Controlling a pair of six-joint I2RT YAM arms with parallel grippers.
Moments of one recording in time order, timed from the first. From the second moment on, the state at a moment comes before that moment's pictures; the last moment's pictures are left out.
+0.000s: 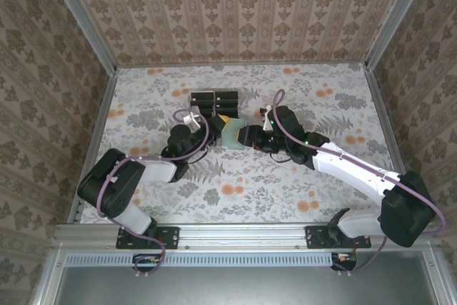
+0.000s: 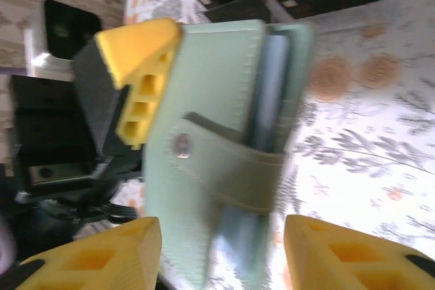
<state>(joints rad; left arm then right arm) -0.61 1.54 0.50 1.01 0.29 -1.39 0.64 1.30 0.91 -0.25 -0.24 0.87</state>
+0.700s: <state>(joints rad) -0.68 1.29 0.54 0.54 0.17 -1.04 0.79 1.41 1.17 -0.52 -0.03 0.70</state>
